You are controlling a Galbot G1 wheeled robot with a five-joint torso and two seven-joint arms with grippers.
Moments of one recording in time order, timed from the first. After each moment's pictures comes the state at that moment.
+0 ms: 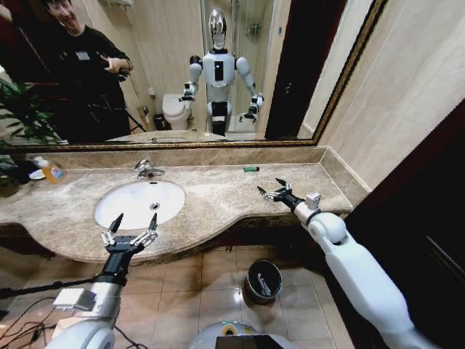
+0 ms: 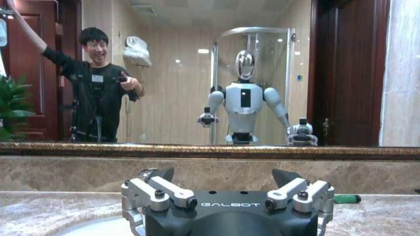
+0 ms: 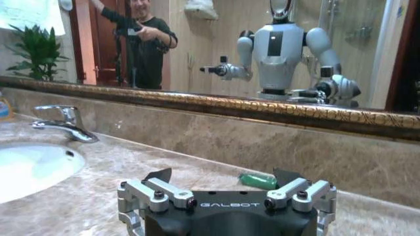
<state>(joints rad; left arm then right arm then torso) 1.84 -1.36 -0.82 -2.47 -0.37 0.04 0.05 -0.83 0.98 0.32 1.71 0.53 -0.28 -0.27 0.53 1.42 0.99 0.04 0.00</state>
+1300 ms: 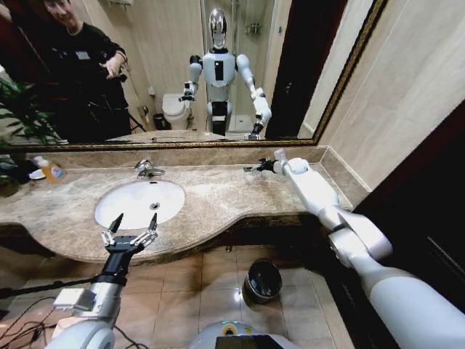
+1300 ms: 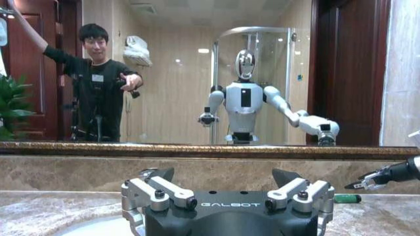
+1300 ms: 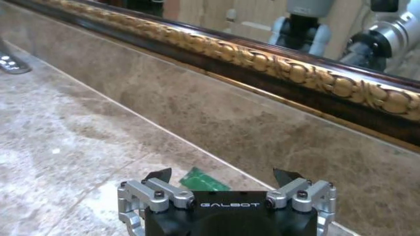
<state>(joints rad) 1.84 -1.36 -0.82 -2.47 -0.37 0.04 0.05 0.04 1.27 -0.03 0.54 0.24 -0.26 -0.61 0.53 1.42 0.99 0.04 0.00</state>
